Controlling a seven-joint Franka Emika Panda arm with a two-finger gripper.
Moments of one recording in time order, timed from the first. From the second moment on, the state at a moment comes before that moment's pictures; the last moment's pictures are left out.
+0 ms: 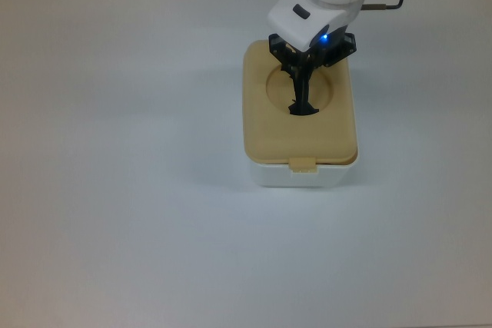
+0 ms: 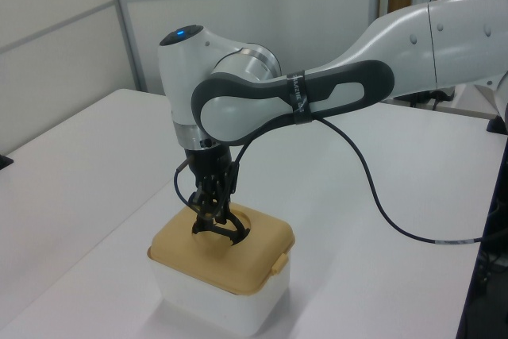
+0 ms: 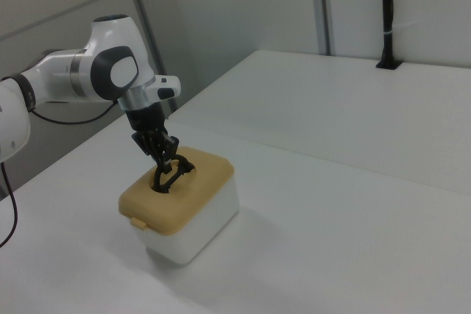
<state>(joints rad) 0.29 0.31 0.06 -1.45 -0.05 1.73 0.27</state>
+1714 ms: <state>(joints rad) 0.11 0.13 0.05 -1.42 -0.06 1.52 0.17</state>
